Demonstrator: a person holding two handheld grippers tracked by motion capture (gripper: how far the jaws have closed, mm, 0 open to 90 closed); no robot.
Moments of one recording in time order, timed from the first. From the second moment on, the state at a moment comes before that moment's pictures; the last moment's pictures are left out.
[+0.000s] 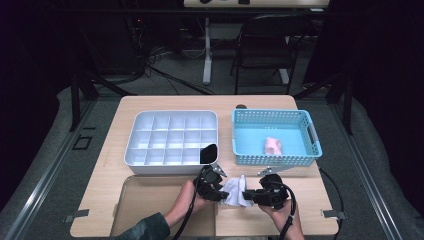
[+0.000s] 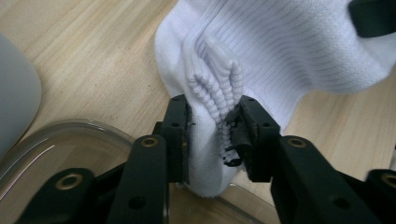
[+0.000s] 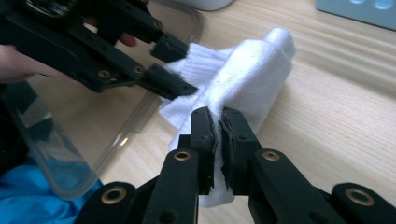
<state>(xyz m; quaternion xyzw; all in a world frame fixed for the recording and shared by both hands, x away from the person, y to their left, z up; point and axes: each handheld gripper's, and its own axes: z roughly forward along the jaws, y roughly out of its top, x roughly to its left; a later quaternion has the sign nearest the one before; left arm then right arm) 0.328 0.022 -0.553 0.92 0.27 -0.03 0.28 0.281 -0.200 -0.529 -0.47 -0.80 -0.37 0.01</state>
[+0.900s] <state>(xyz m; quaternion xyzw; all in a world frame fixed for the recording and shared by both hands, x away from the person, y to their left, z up) 0.330 0.019 -0.556 0.92 0.27 -0.02 0.29 0.279 -0.186 -0.520 -0.44 -0.82 -0.37 0.00</state>
